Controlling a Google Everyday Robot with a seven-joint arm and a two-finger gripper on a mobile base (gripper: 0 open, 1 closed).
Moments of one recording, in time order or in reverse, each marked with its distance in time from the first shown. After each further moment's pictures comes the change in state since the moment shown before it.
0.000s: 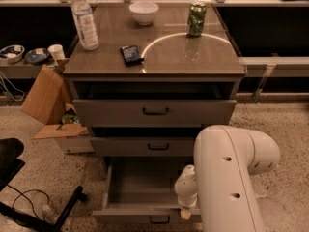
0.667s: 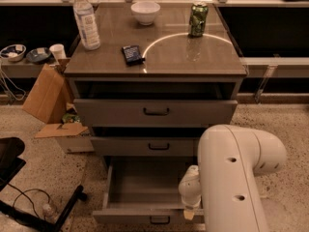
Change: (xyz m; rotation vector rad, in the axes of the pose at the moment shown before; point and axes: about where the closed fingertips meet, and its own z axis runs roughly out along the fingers) arm 0.011 -0.005 -0.006 0.027 -0.005 0.028
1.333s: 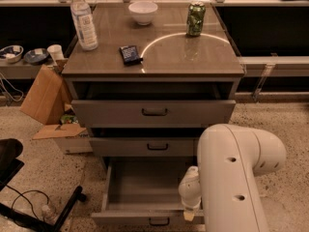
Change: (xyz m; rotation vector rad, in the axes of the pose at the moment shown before) arm 0.006 0.006 0.000 -0.004 0.005 0.015
